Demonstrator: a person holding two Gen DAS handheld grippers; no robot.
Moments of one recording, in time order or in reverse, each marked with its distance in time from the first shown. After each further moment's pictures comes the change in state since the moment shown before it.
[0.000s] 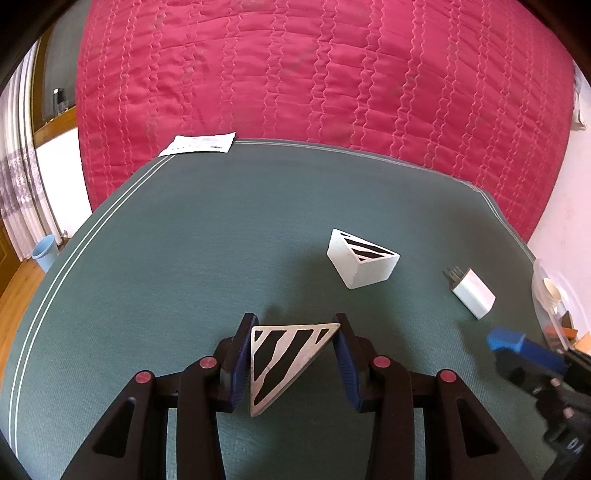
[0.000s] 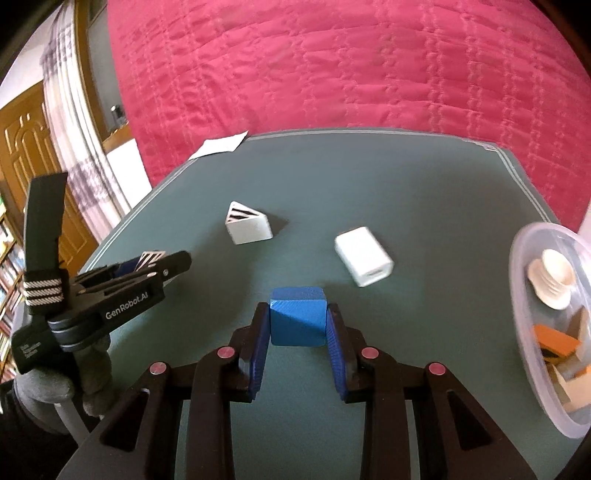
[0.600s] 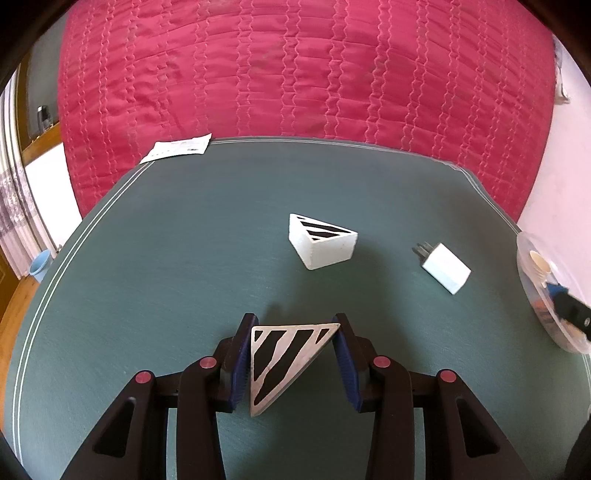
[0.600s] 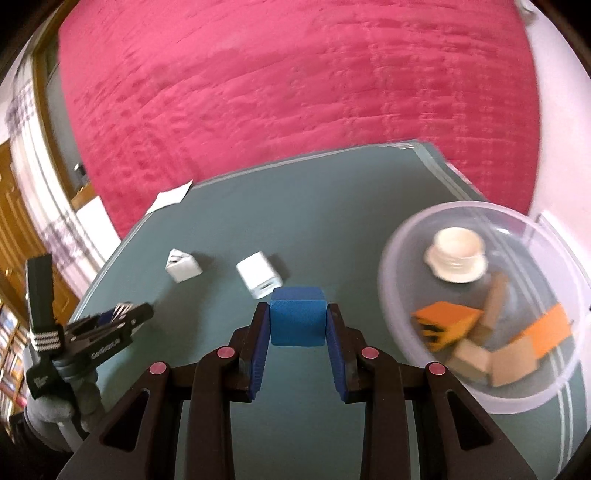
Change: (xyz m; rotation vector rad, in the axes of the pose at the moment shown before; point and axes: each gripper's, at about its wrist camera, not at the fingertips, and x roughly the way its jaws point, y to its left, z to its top) left arm -0.008 -0.030 -0.010 0.075 0.021 -0.013; right arm -0.066 -0.075 -0.009 0.194 -0.120 -0.103
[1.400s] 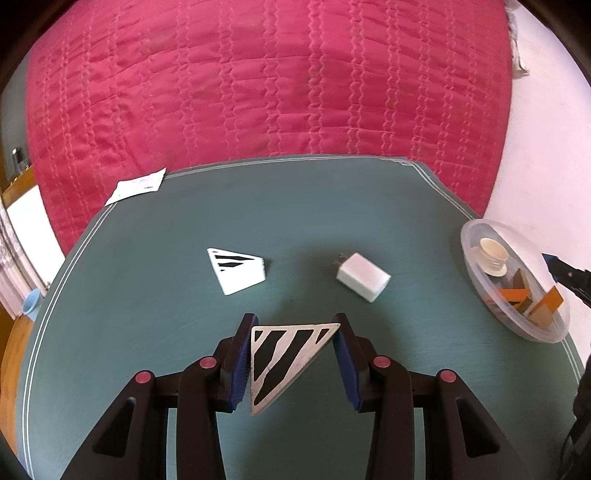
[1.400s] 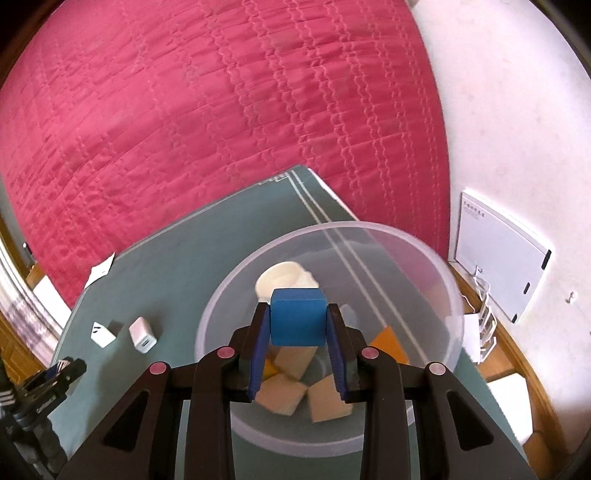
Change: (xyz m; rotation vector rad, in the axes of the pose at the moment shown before) left arm -0.023 -0.069 0.007 0.133 -0.040 -0.052; right arm -0.042 -0.130 0.012 0.234 -0.127 -0.191
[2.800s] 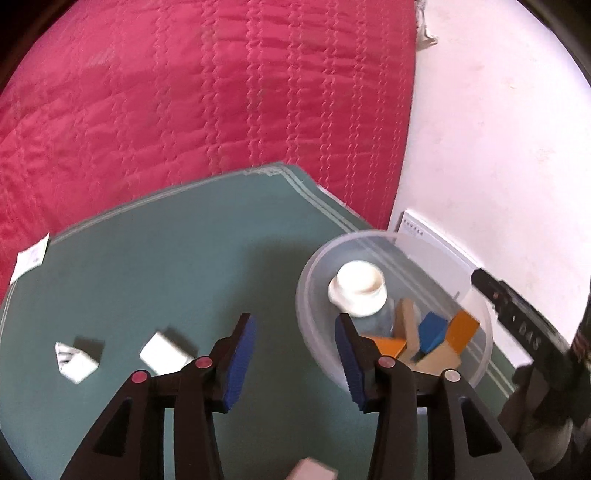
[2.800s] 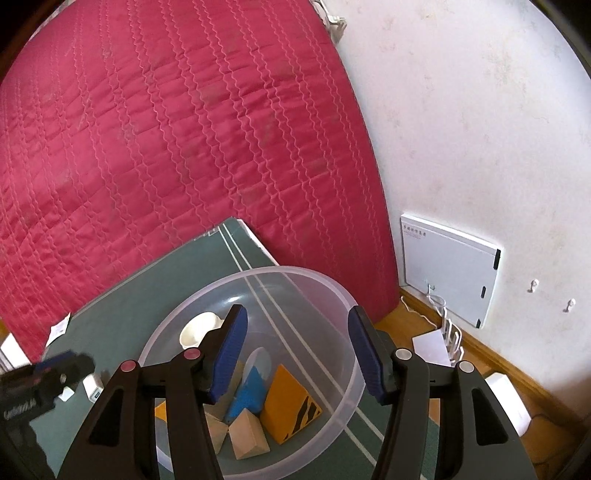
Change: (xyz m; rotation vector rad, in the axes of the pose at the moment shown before) left arm 0.023 -0.132 0.048 0.186 0.014 -0.268; right arm -0.012 -0.043 -0.005 0.127 -0.197 -0.182
